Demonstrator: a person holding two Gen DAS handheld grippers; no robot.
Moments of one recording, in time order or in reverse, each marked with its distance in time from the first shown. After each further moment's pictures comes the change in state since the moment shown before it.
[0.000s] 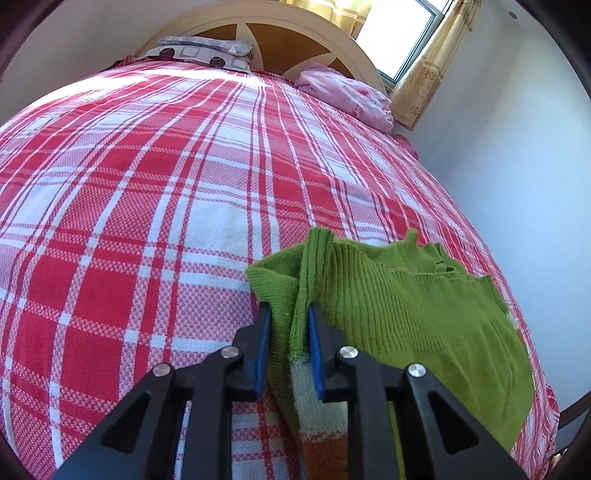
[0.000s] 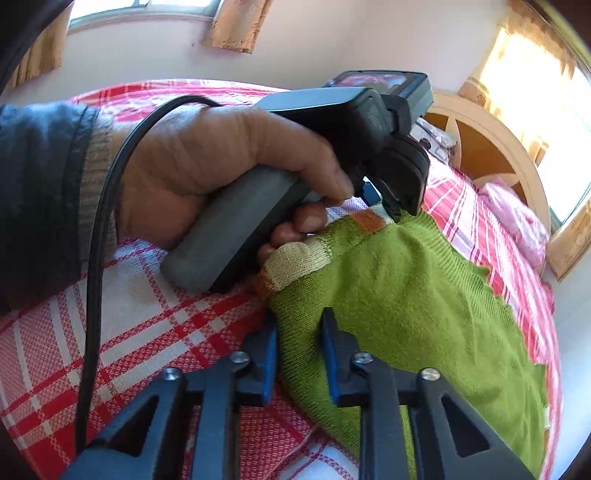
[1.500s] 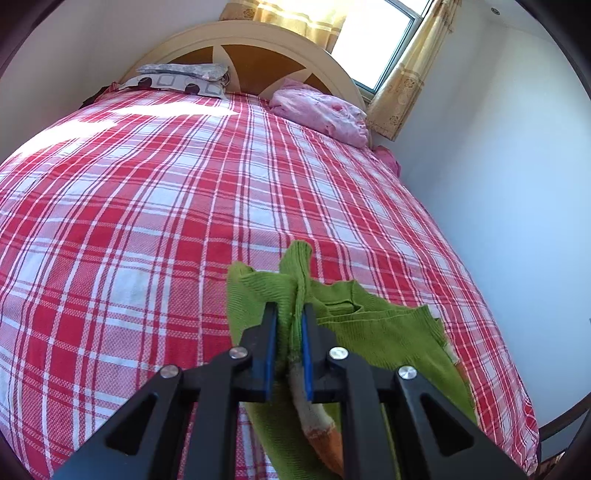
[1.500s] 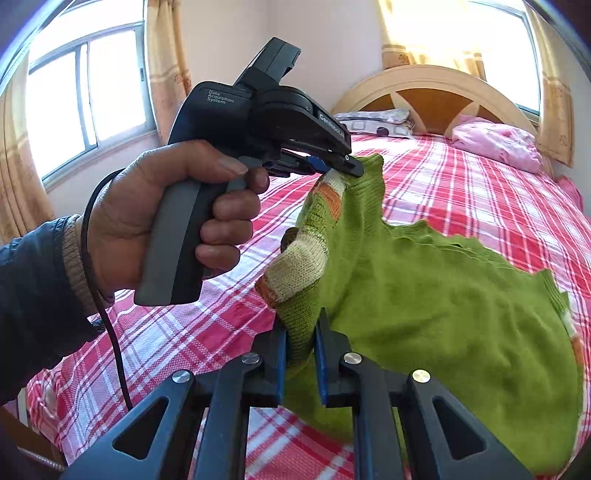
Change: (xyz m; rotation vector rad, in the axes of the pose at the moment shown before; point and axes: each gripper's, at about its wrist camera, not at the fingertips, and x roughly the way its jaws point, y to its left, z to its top) left arm -0.043 -0.117 0.044 0.020 -0.046 -0.011; right arm -0.084 -0.137 -0.057 0.435 -0.203 0.178
